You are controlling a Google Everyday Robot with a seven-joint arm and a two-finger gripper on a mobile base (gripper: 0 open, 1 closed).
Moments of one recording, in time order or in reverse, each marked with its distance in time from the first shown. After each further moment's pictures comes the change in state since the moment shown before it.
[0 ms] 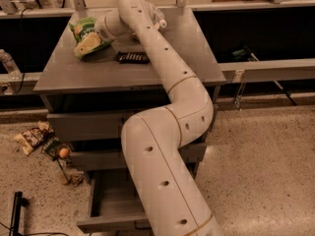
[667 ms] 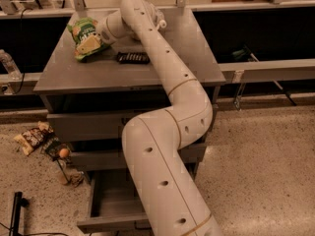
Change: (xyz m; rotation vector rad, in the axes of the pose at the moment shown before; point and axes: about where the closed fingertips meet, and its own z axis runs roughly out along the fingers) arm 0.009 0.011 0.004 -0.049 0.004 0.009
